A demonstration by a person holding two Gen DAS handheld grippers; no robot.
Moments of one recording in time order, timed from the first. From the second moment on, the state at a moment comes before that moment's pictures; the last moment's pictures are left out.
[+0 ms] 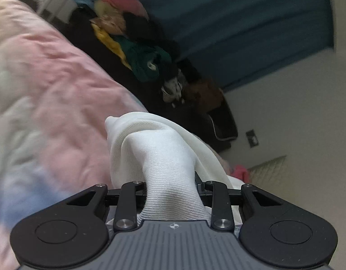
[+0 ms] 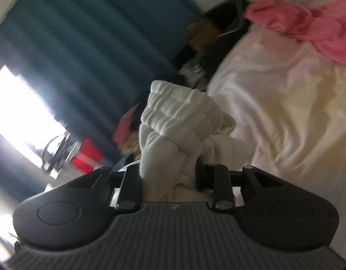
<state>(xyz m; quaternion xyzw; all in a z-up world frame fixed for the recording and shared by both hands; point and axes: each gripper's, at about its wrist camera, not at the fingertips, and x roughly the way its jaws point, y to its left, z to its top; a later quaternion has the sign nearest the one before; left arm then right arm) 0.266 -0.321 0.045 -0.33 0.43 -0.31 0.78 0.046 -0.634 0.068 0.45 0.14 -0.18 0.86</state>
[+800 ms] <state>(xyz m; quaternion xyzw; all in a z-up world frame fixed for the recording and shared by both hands) 0.231 -0.297 -0.073 -0.13 0.41 -0.41 0.80 -0.038 -0.596 -0.113 0.52 0.12 -0.25 0.81</state>
